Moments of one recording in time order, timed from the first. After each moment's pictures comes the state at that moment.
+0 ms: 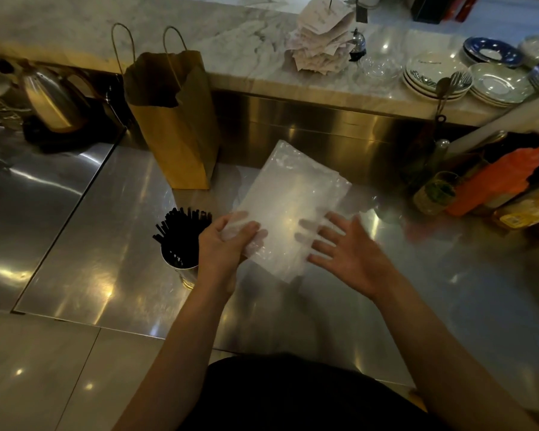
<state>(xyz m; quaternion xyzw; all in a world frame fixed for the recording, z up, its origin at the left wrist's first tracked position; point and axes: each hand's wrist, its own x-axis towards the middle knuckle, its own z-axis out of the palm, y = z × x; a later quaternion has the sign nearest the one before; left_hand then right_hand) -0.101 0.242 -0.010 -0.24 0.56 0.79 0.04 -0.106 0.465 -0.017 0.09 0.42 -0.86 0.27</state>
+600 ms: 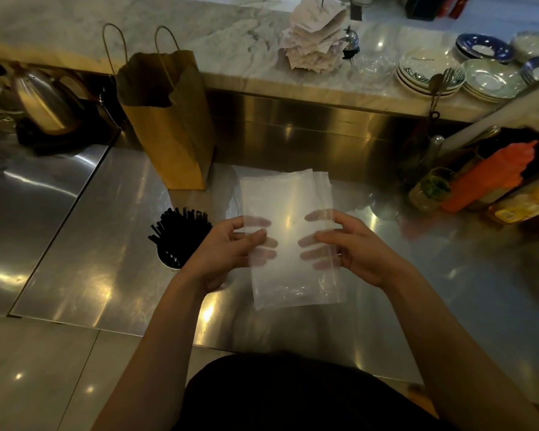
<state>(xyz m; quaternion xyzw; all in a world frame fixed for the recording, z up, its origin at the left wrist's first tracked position) -0.105 0.227 0.006 -0.07 0.65 0.72 0.25 -0.109 0.467 0.018 0.05 0.67 -0.69 0.27</state>
